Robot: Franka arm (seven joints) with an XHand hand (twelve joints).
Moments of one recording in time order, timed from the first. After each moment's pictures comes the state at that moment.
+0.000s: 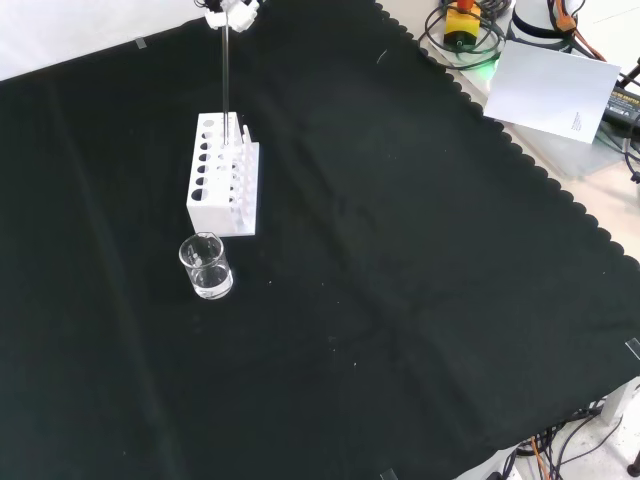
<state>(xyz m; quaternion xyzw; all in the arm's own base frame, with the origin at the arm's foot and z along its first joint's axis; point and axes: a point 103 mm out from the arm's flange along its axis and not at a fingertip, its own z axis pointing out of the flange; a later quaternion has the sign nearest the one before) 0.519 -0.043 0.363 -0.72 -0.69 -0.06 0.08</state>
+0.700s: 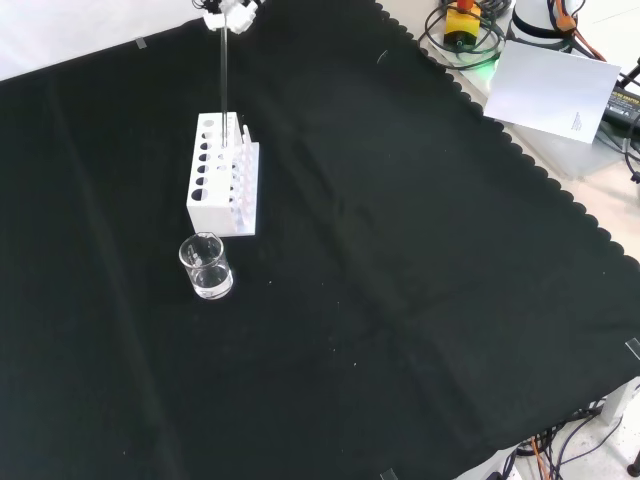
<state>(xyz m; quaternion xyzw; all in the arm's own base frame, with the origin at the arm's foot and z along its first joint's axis) 0.526 -0.041 0.364 -0.72 -0.69 -0.06 0.08</state>
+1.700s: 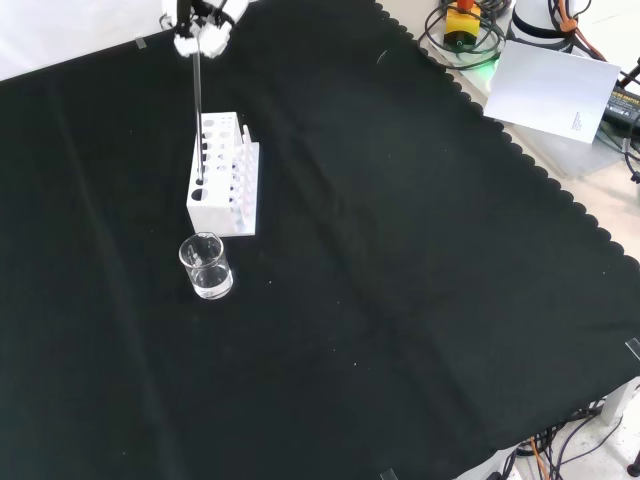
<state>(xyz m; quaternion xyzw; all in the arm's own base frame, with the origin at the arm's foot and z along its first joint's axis) 0.589 0.011 0.376 -0.66 -0.74 -0.07 0.09</state>
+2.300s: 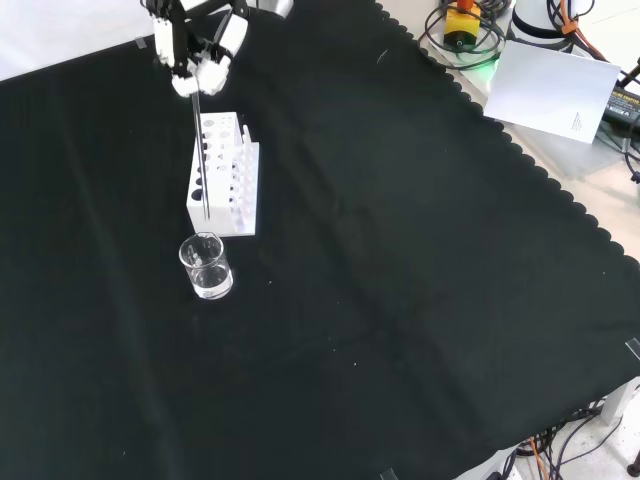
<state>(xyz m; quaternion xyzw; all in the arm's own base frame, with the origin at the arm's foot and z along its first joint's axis) 0.621 0.070 0.373 -0.61 -0.78 -0.06 0.11</state>
